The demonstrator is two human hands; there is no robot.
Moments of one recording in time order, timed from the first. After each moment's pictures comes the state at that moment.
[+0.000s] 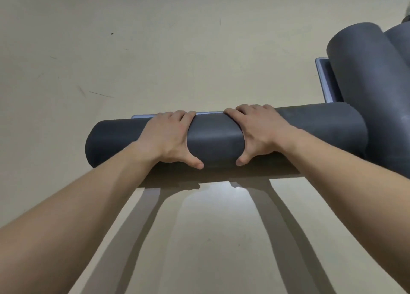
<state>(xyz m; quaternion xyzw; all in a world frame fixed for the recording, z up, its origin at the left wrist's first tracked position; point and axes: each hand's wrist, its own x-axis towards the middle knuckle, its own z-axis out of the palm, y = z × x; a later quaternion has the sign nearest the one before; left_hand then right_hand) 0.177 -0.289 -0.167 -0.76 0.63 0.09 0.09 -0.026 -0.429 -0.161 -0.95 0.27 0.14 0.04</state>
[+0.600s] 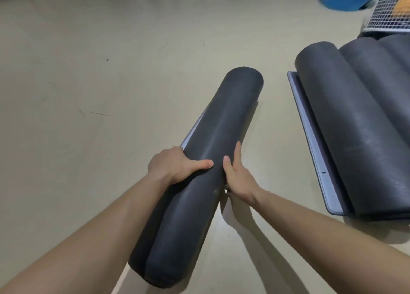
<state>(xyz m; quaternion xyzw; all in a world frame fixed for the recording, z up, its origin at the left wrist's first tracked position) 0.116 -0.258 -0.161 -0.87 0.41 0.27 -0.05 -0.067 -0.316 -0.212 -0.66 0.50 -0.09 0.55</state>
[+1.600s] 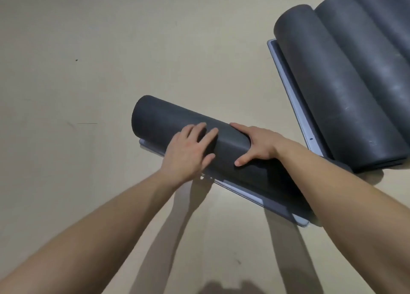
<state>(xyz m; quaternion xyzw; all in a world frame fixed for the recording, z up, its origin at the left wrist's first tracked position) 0.123 -0.269 -0.140 -0.65 0.76 0.02 0.01 -0.104 -0.389 -0.151 -0.79 0.45 0.12 0.39</state>
